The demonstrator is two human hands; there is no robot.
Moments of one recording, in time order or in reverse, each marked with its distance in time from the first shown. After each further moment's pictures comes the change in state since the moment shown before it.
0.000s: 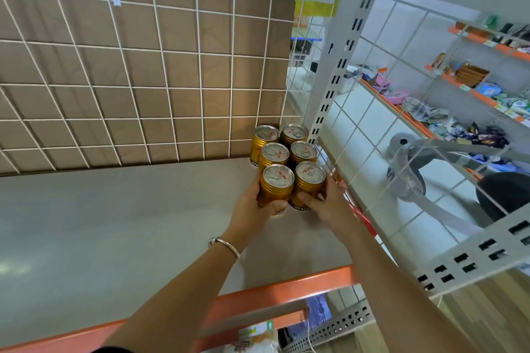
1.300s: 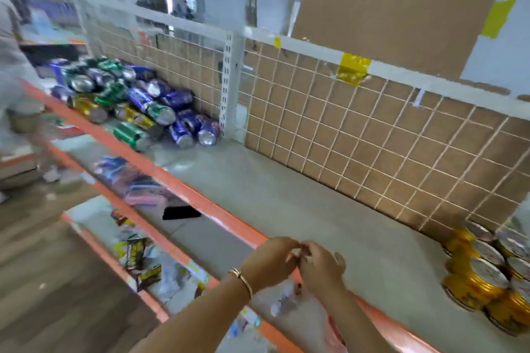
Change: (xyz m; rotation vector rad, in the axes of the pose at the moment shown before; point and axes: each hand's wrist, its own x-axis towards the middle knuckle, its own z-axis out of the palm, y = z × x) left_hand -0.277 0.027 -0.196 0.799 0.421 -0.204; right_hand -0.182 -0.082 0.284 -0.874 -0.527 -0.351
